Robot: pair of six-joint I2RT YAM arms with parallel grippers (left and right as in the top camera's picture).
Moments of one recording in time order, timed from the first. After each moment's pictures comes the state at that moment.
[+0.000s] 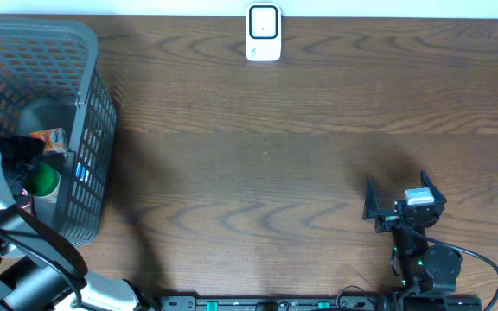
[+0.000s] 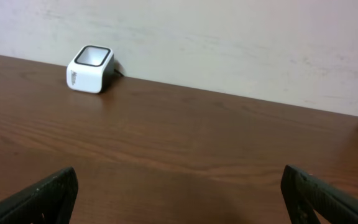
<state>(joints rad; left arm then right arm) 0.67 1.75 1.40 -1.06 -0.06 -0.73 -0.05 0.01 0.01 -0.06 -0.13 -0.12</state>
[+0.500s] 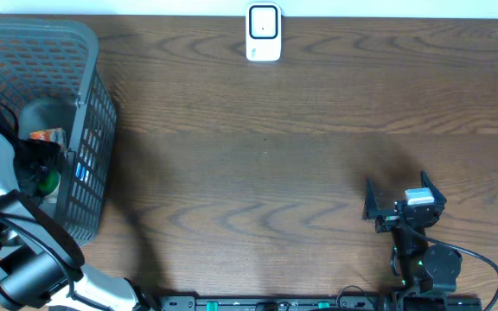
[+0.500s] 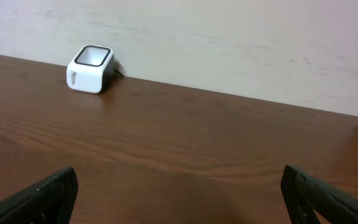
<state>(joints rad) 0.63 1.80 1.35 -1.01 -0.07 -0.73 -0.05 0.01 0.01 -0.06 -0.13 -0.12</state>
